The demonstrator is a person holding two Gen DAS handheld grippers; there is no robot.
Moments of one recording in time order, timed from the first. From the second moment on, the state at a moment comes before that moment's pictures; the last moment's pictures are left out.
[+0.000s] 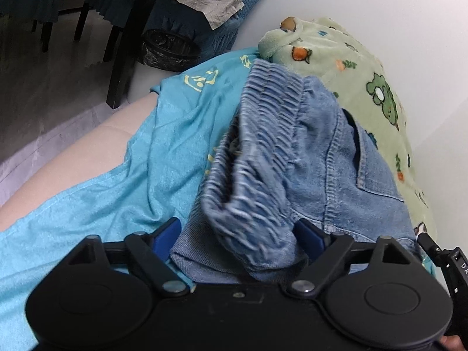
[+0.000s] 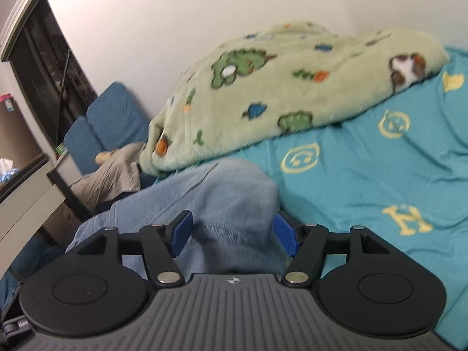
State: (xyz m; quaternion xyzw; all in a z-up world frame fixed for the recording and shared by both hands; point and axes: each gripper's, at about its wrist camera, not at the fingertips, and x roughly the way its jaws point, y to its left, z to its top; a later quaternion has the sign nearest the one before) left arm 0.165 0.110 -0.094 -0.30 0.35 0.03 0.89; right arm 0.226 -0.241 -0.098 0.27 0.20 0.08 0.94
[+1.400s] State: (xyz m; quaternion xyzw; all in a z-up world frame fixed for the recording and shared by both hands) left arm 0.164 0.104 -0.058 -0.36 0.28 0.02 0.89; right arm 0.241 -0.212 -0.059 0.26 0.21 0.12 0.94
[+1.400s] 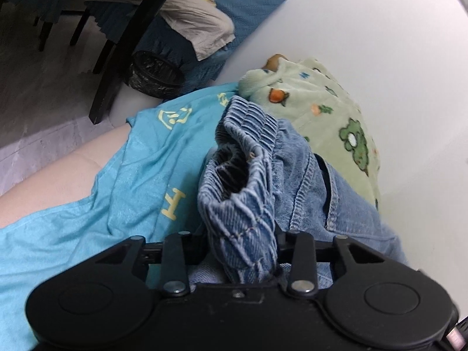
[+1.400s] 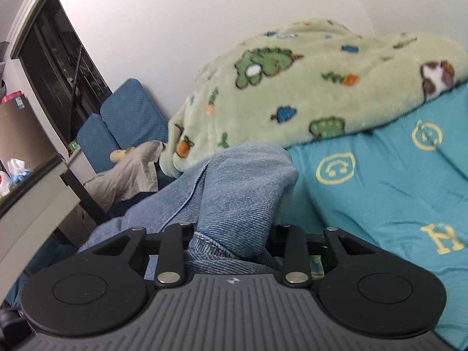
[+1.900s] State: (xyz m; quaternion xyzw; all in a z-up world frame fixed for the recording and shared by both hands) left arm 0.115 0.074 0.002 -0.35 0.28 -0.04 0.90; right arm 0.169 -0.236 0.016 0.24 0.17 0.10 0.95
